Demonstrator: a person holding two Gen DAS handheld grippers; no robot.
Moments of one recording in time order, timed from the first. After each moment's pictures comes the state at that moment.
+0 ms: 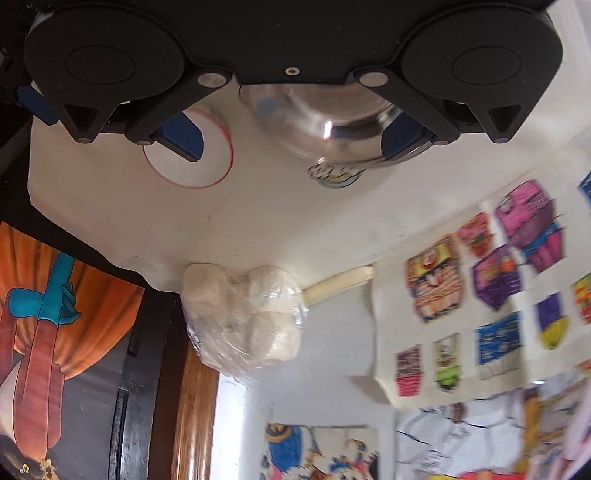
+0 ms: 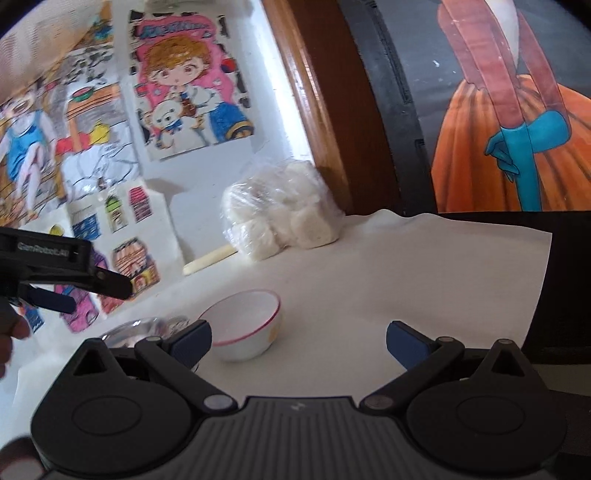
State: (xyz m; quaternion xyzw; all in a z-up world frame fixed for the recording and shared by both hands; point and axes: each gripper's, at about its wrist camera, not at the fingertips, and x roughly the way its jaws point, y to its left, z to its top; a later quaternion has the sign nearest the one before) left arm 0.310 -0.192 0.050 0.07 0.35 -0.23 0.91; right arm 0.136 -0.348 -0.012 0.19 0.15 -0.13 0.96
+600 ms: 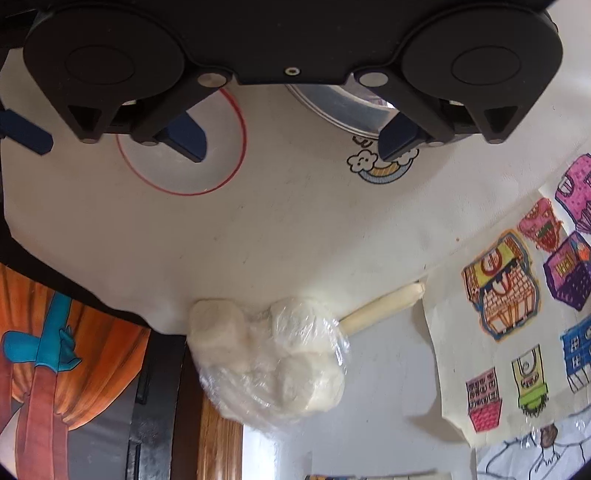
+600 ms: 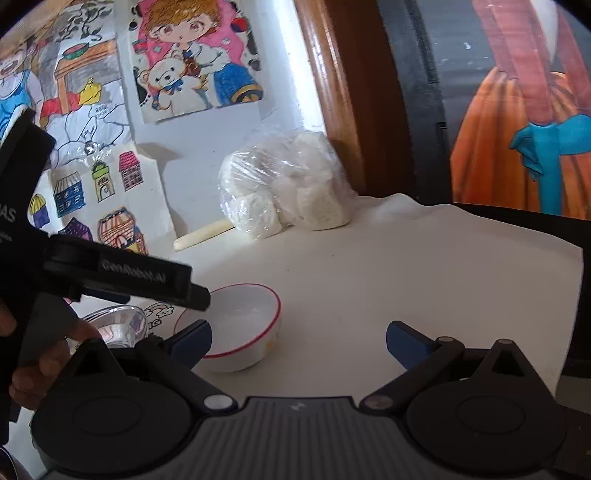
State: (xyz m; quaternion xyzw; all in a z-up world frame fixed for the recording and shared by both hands) left arm 0.353 -0.244 0.004 0.11 0.38 -0.25 0.88; right arm 0.188 -0.353 -0.011 0.15 0.21 -0.11 0.96
